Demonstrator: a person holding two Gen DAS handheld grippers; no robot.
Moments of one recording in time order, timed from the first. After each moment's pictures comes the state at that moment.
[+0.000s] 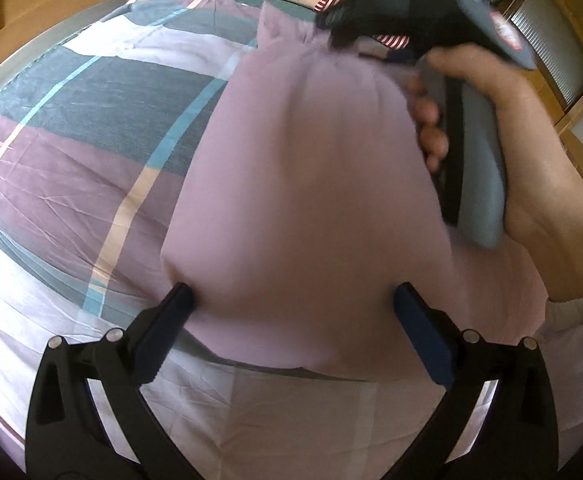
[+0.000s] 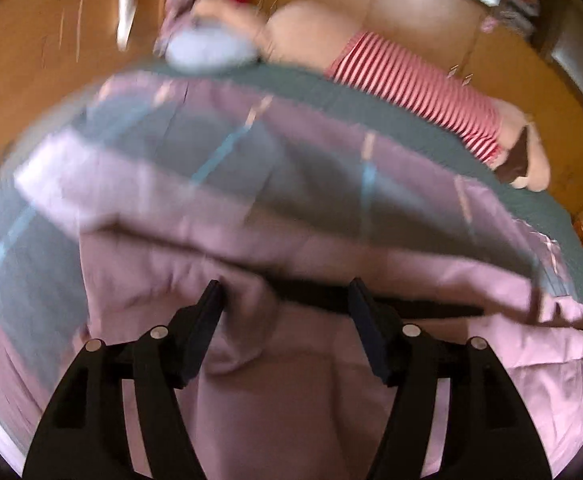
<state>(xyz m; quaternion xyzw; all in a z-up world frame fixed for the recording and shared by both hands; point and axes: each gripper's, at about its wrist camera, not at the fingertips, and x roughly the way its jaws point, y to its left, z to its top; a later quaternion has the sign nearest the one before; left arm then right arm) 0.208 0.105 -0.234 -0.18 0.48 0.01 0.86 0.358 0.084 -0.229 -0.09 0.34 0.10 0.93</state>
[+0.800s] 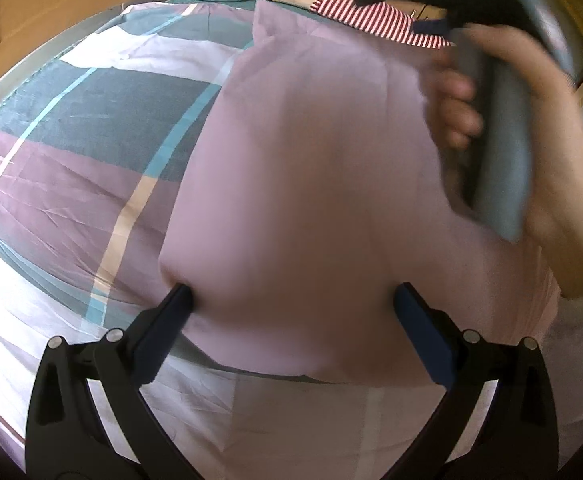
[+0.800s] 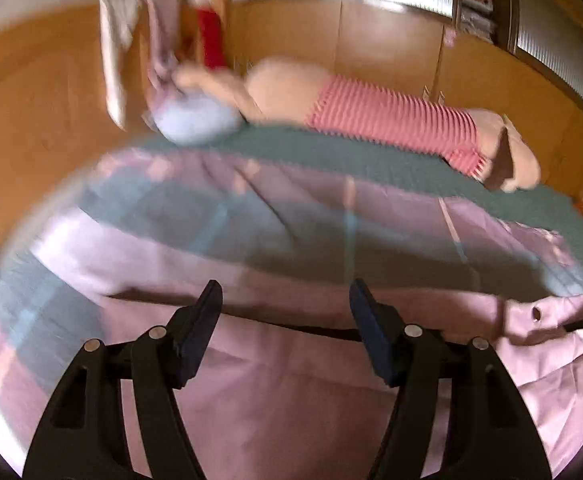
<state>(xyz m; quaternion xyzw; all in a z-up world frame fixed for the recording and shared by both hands) 0.208 0.089 -0.230 -0.16 0.47 0.02 0.87 0.338 0.049 -0.195 -0.03 0.28 0.15 0.95</state>
